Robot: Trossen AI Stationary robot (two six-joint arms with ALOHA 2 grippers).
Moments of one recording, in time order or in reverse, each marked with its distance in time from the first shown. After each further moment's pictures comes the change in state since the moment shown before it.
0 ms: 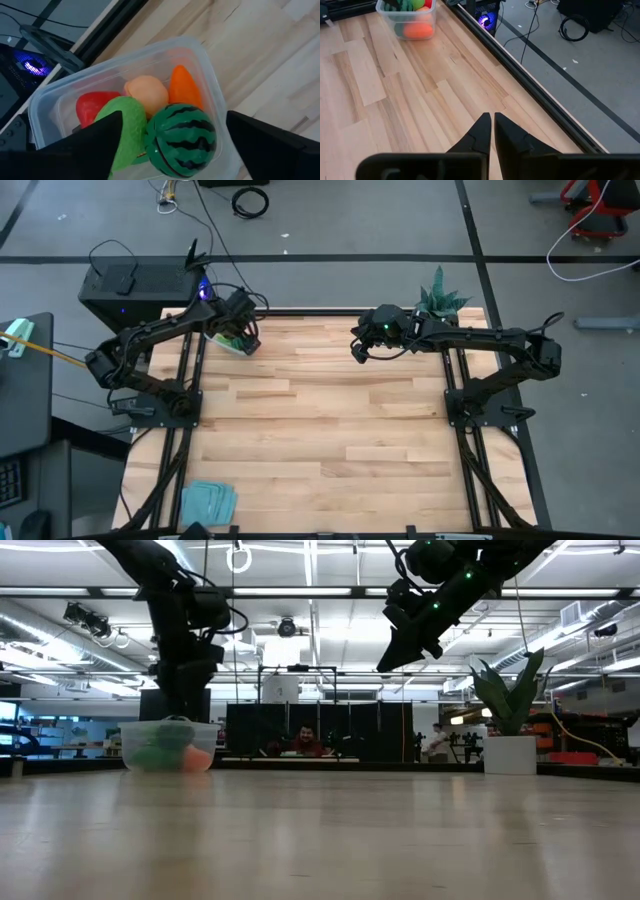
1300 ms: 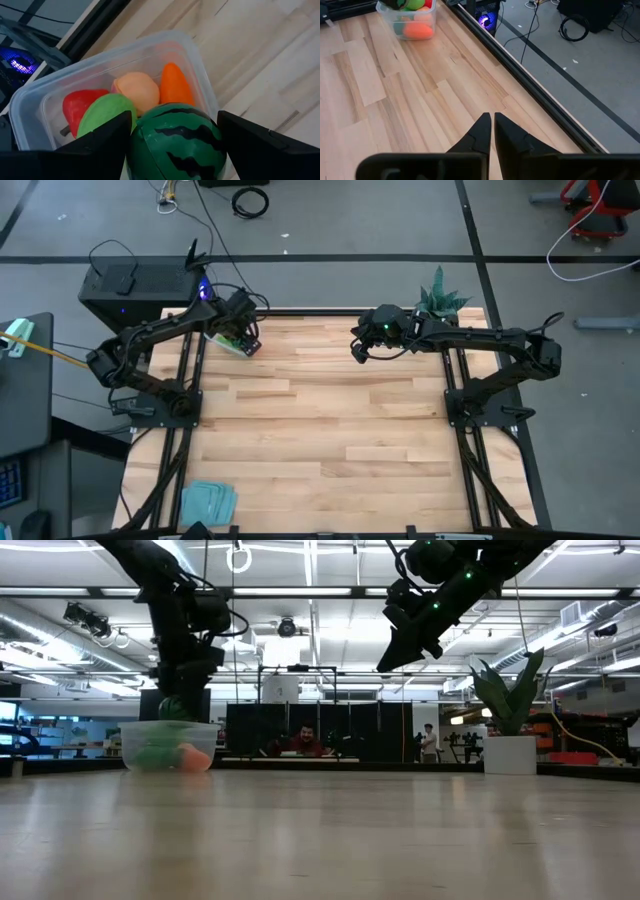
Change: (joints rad) left arm 0.003 0.011 0.000 -0.010 0.038 0.004; right arm 0.000 0.000 0.000 0.000 0.000 0.000
